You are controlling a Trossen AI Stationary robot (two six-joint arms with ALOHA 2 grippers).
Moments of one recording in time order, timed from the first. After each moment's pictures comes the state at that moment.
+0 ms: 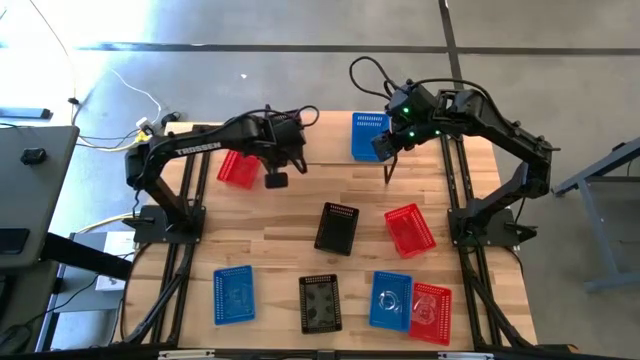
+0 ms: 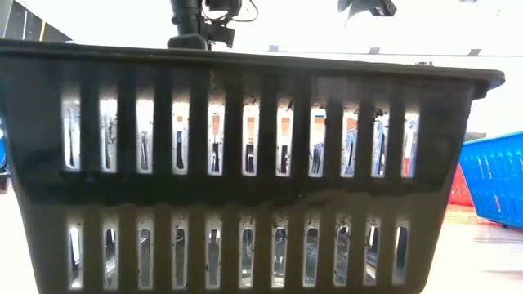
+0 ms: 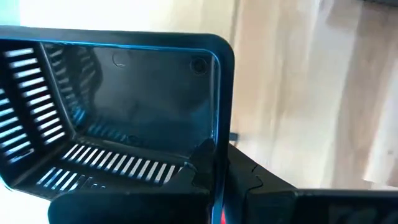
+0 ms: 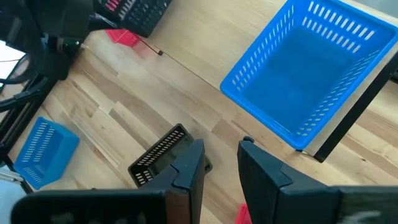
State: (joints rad) left arm 0.44 1.65 1.54 -1.18 -0.26 0.29; right arm -0.33 1.49 1.88 -1.35 0.02 0.62
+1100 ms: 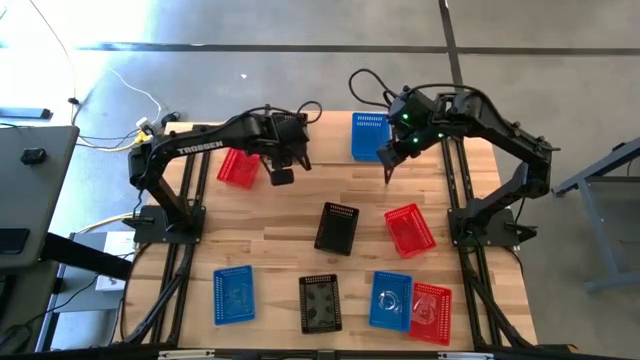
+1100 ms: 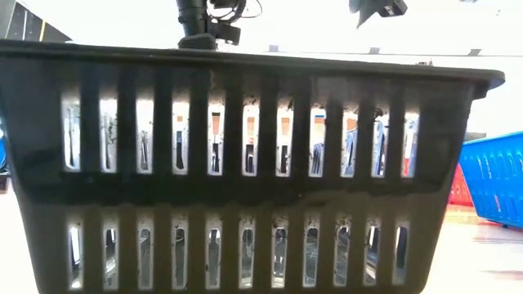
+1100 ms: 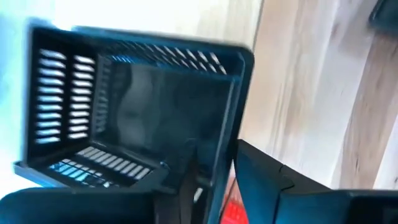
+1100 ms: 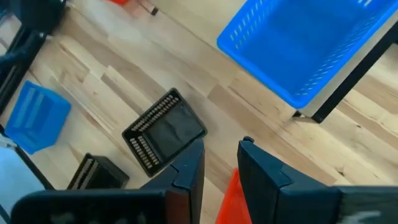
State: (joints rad) left arm 0.44 1.67 1.60 -1.16 -0.30 0.24; right arm -0.31 1.49 1.88 -1.47 -0.04 0.62
